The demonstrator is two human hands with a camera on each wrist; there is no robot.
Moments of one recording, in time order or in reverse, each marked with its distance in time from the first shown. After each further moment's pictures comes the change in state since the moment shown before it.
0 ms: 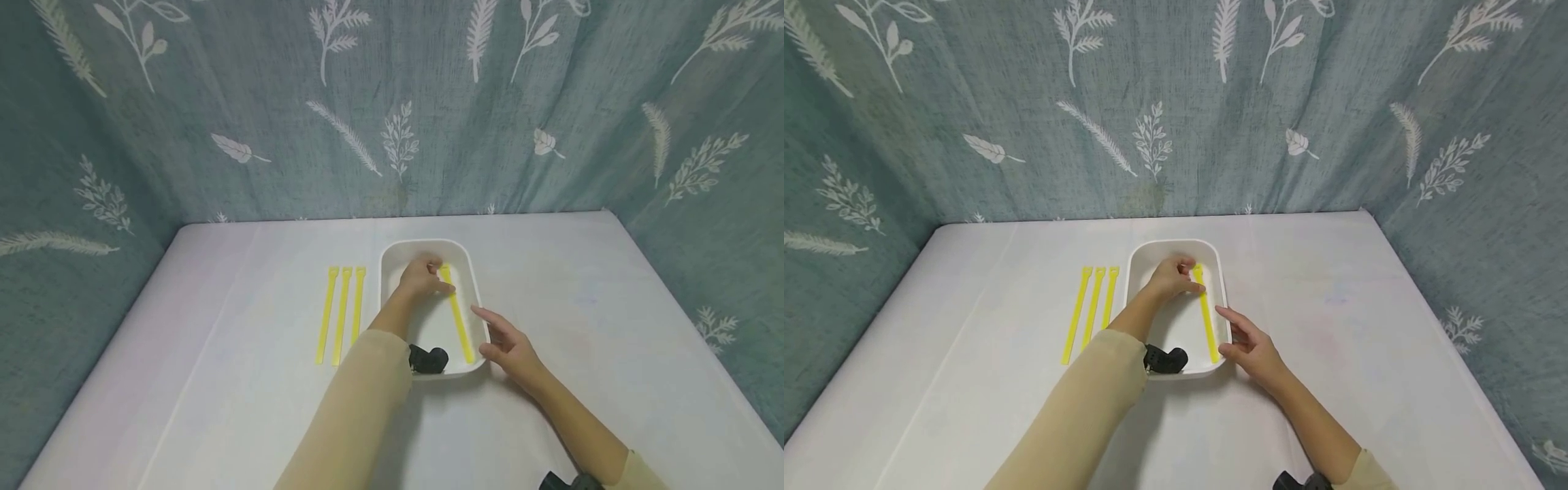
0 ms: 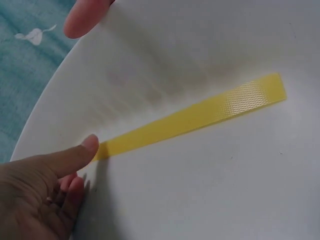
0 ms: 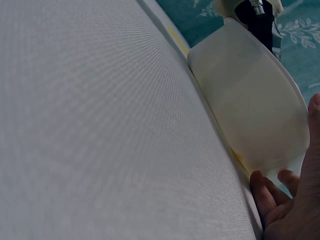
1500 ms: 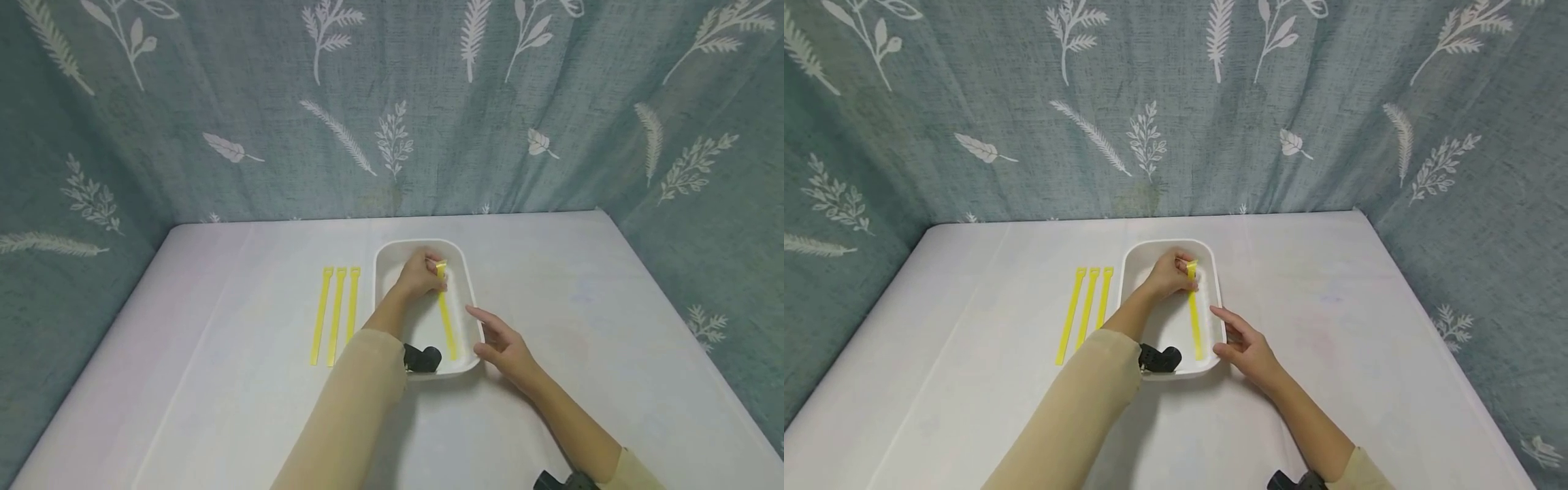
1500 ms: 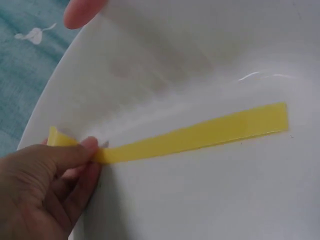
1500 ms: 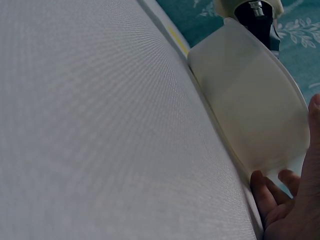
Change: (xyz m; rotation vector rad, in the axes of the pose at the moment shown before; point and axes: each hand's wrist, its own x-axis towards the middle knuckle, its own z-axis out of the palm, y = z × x) left_hand 0.008 0.001 0.001 -0.159 -0.065 0.078; right_hand 0.001 0.000 -0.001 0.033 0.001 -0.001
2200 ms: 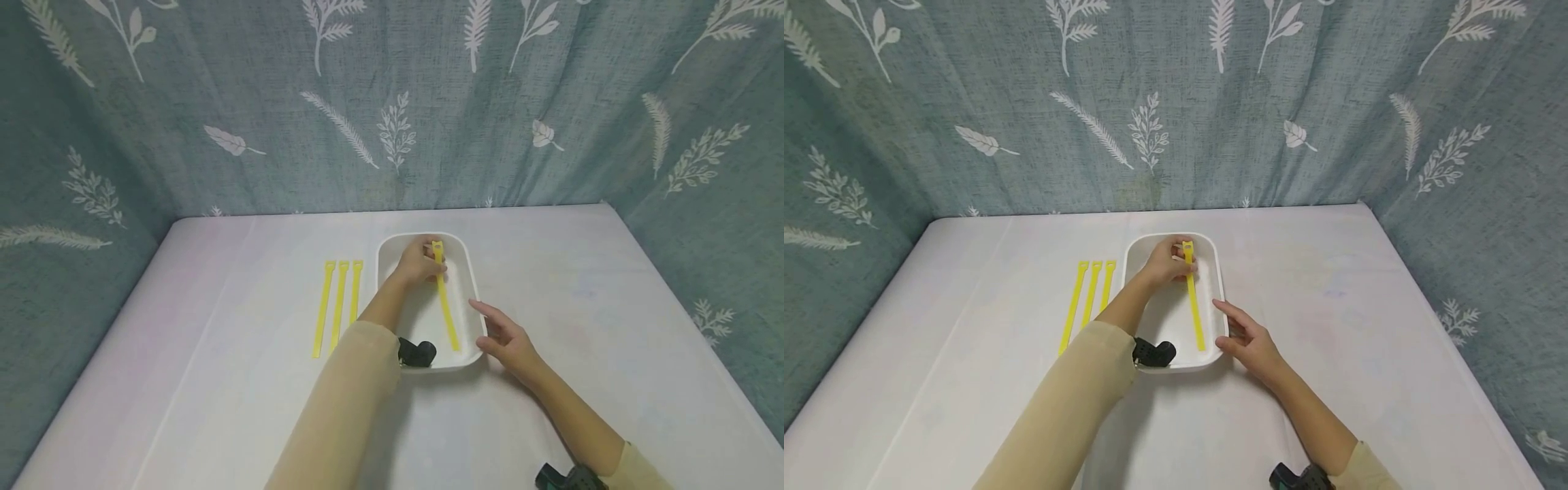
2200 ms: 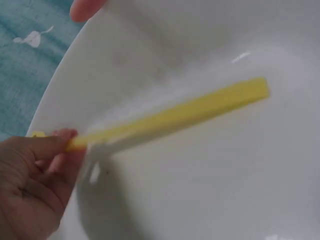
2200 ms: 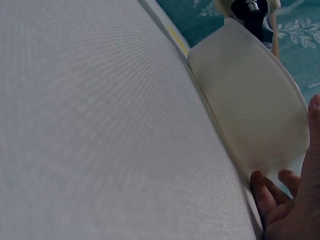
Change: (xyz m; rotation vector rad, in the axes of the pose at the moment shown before) left_hand -0.004 0.012 -0.010 -0.122 -0.020 -0.021; right_hand 0.000 0.002 -0.002 0.020 -0.016 0.005
